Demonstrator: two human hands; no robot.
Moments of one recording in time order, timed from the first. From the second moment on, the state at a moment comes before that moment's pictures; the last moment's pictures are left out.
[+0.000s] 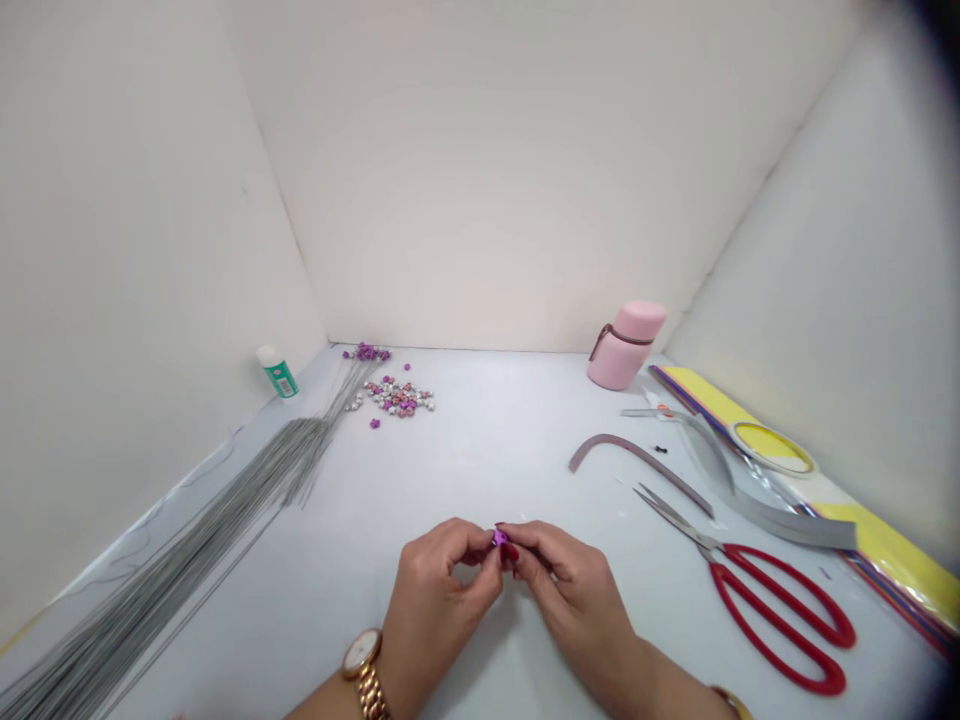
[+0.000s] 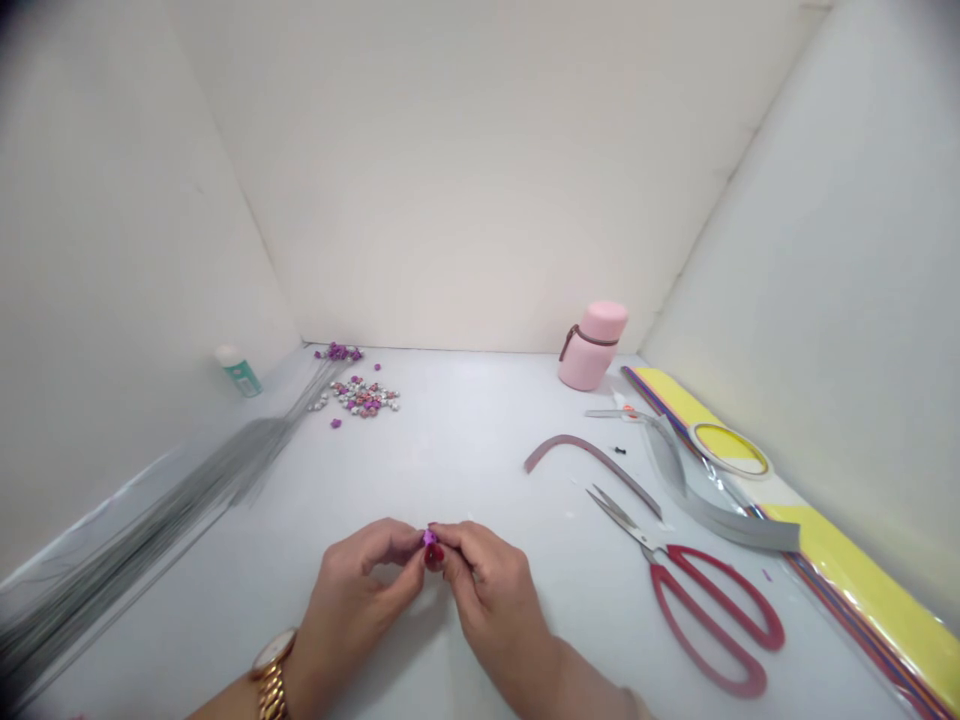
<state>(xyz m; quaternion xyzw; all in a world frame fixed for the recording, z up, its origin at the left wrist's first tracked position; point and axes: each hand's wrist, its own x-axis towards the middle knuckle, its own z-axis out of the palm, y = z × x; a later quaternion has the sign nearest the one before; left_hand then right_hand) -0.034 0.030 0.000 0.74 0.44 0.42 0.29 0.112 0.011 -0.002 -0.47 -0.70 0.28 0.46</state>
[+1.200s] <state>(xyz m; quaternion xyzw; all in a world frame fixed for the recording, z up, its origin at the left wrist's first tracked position) -0.035 0.034 -0.002 0.69 0.44 0.40 0.40 0.112 0.016 -0.002 -0.51 -0.61 0.37 0.48</state>
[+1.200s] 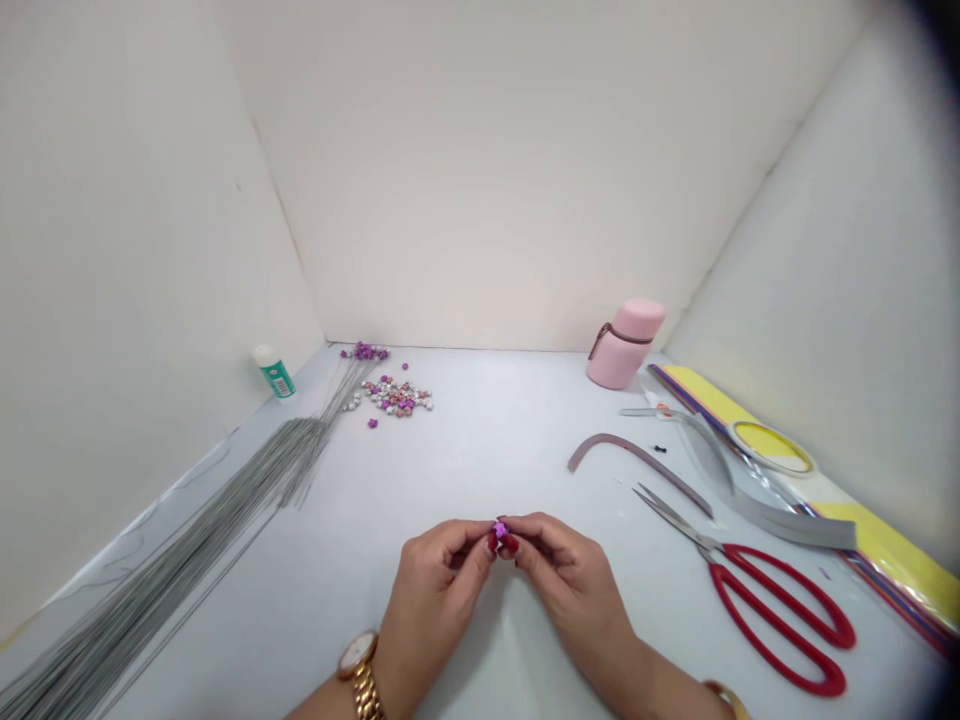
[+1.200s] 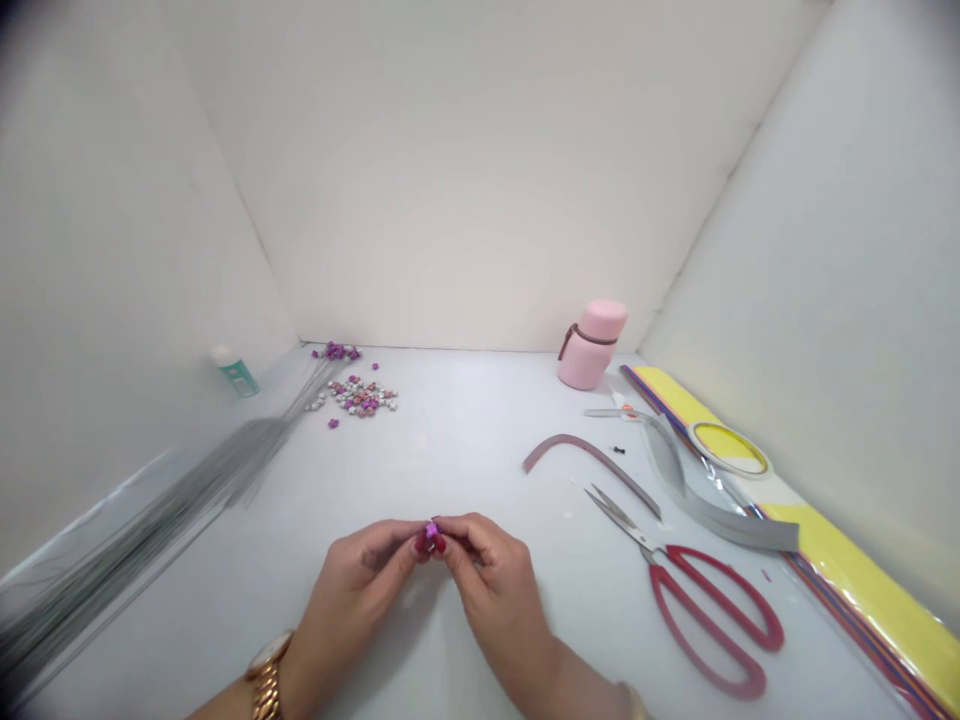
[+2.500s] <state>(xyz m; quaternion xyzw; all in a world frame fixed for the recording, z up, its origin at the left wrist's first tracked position) -0.032 0.029 -0.003 0.76 0.47 0.40 0.20 0.108 0.010 -0.007 -0.47 -0.76 0.15 0.42</state>
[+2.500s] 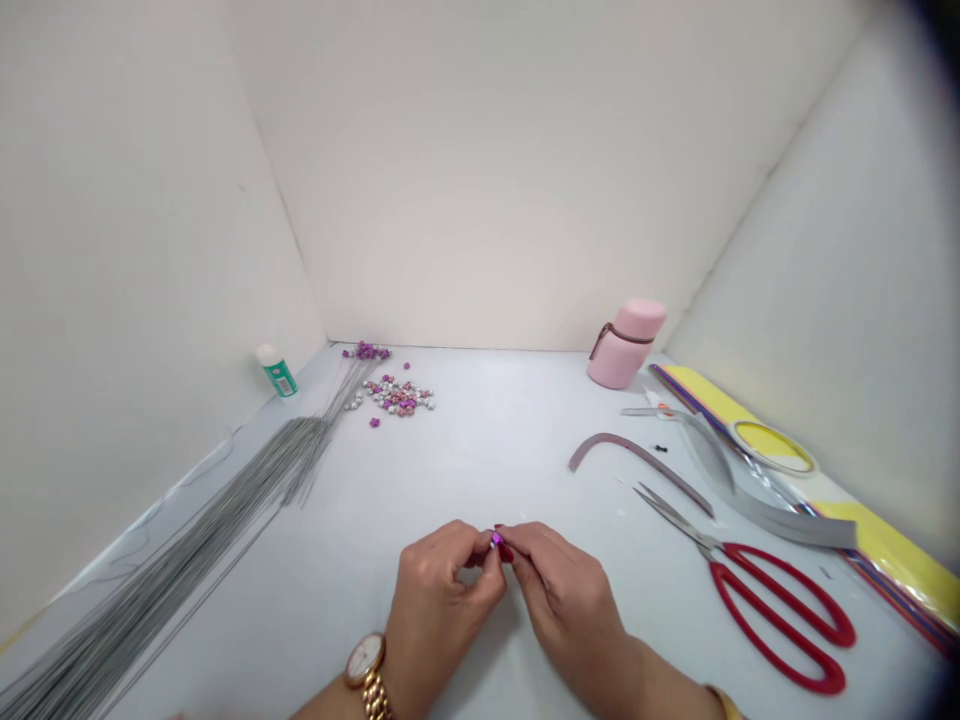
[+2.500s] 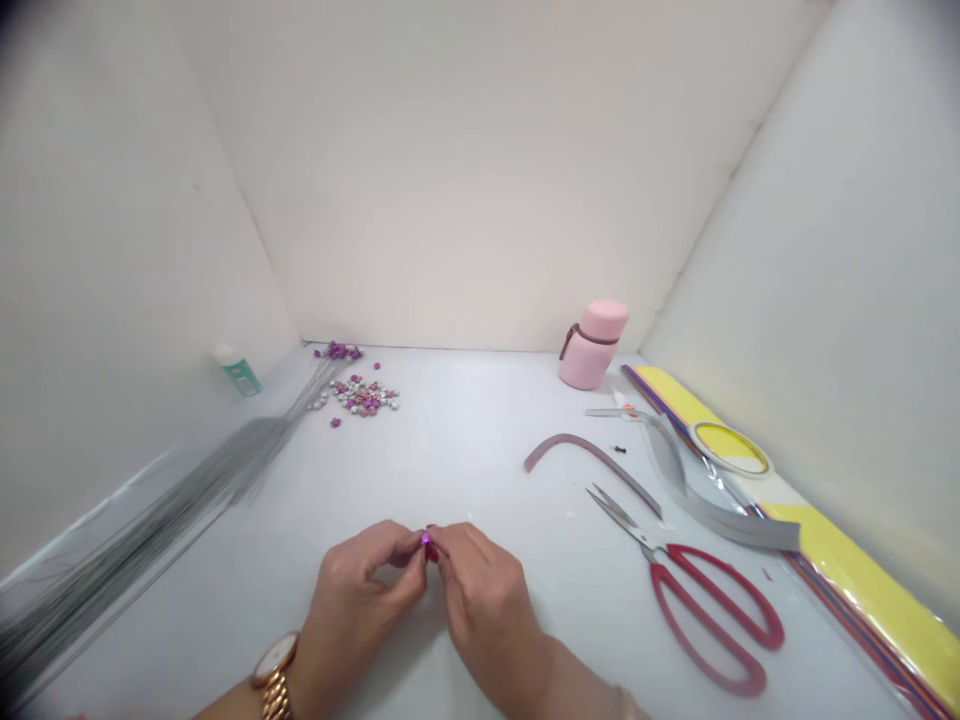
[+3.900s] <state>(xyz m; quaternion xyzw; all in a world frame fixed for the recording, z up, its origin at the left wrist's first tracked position) -0.039 0.033 -0.007 0.80 0.40 0.41 0.17 0.112 0.011 -0.007 -0.47 -0.75 0.22 0.43</state>
